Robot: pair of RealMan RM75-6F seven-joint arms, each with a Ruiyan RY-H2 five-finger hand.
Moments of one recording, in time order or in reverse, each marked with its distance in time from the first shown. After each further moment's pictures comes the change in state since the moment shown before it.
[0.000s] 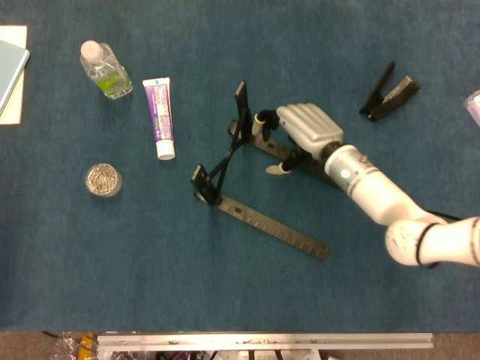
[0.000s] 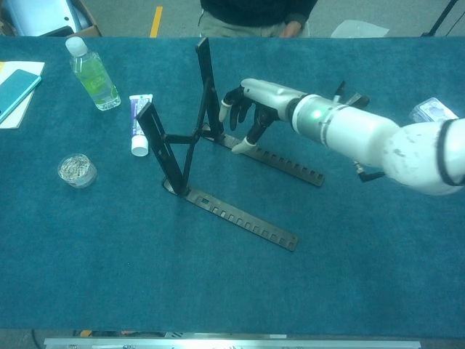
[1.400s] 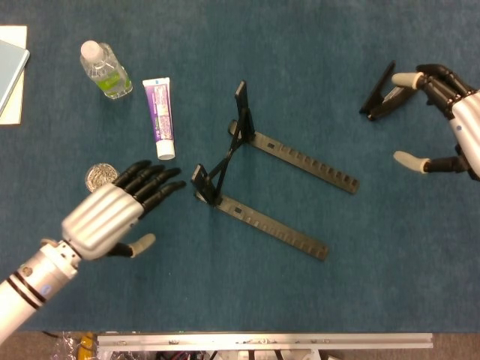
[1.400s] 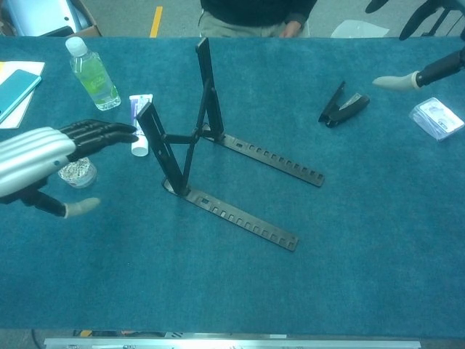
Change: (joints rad) left arm -0.336 -0.177 0.042 -0.133 0.281 -0.311 0.258; right arm -0.517 0.493 -0.103 -0.380 -0.737 0.555 0.277
